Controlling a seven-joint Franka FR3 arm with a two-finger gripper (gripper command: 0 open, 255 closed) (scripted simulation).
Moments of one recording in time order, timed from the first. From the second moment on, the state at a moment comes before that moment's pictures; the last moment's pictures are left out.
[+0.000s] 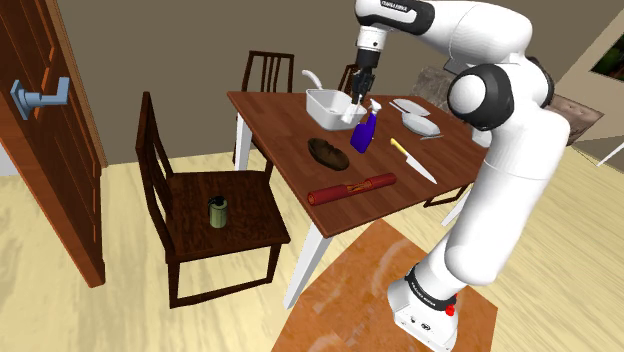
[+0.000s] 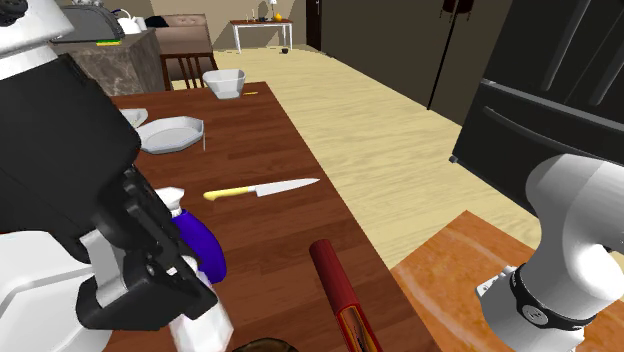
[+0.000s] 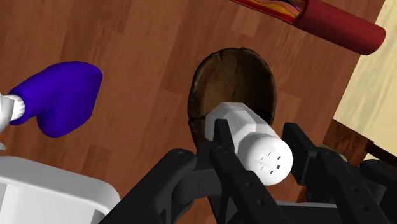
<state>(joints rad) -0.03 0.28 -0.42 -1.36 0.09 1.38 -0.46</state>
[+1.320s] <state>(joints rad) 0.02 0.33 -0.39 -1.49 0.12 1.56 -0.38</state>
